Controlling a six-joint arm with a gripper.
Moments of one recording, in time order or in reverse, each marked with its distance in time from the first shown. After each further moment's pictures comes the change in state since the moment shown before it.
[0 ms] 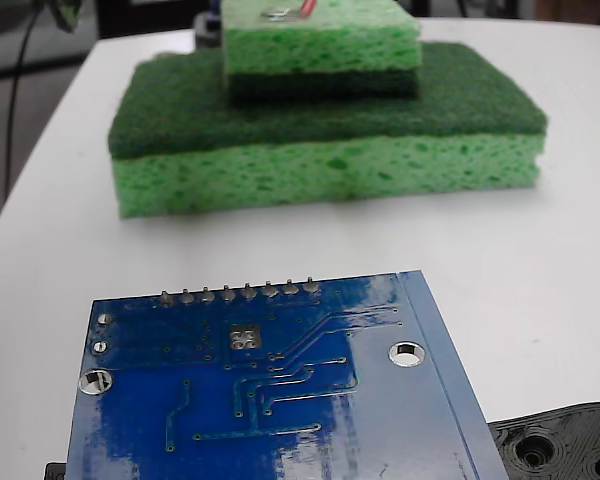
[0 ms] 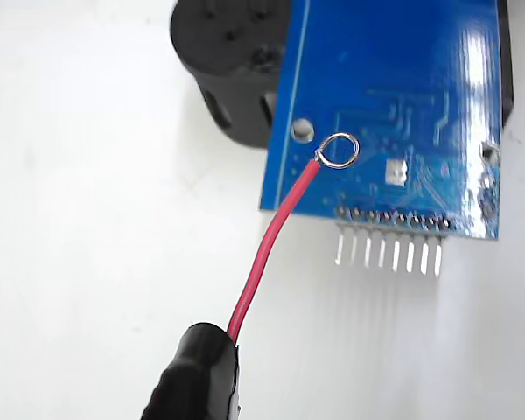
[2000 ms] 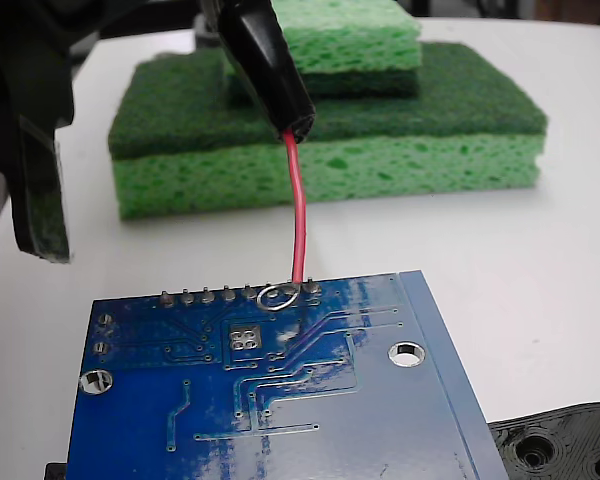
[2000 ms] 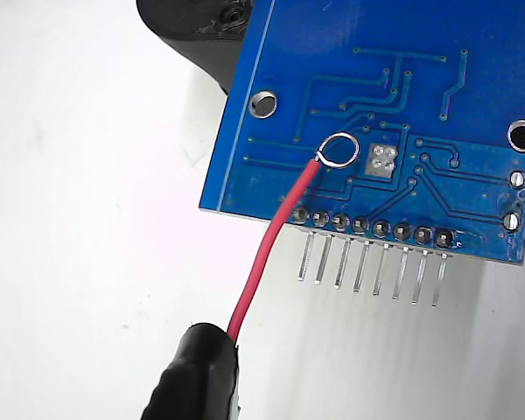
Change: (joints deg) arm 7.3 -23.6 -15.0 6.0 -12.0 -7.1
